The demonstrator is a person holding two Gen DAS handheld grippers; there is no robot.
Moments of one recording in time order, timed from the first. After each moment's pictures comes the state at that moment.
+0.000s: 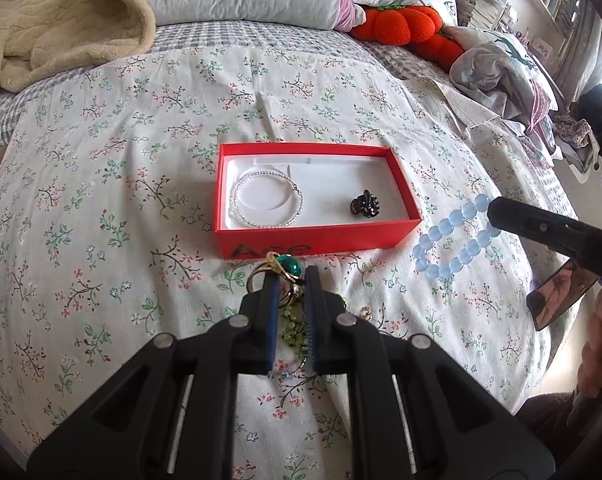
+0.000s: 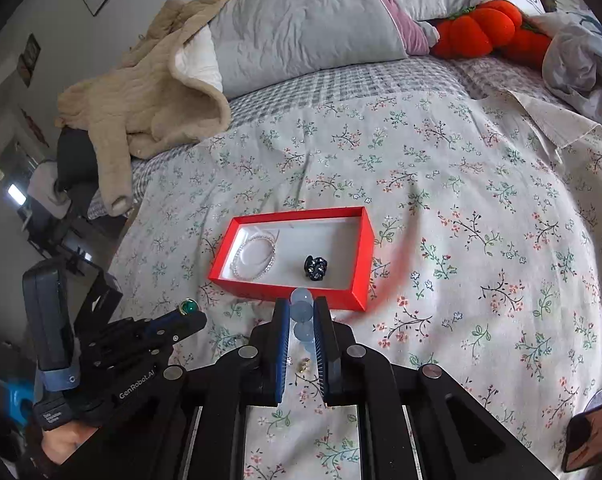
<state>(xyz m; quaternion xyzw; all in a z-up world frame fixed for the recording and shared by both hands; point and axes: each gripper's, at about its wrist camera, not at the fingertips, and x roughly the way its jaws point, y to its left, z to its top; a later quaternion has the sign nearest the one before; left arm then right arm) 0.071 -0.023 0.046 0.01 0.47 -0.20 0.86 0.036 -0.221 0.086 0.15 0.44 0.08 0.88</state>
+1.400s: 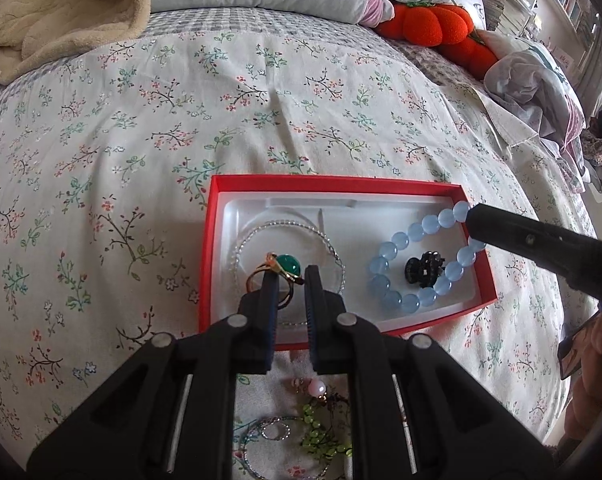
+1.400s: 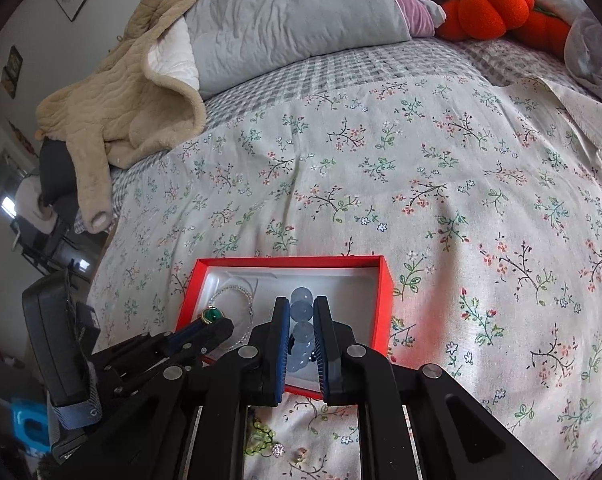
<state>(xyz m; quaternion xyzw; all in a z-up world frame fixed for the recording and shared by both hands) 0.148 -0.043 -0.003 0.00 0.48 -0.18 0.86 0.128 -0.221 0.033 0.16 0.46 0.06 0.87</state>
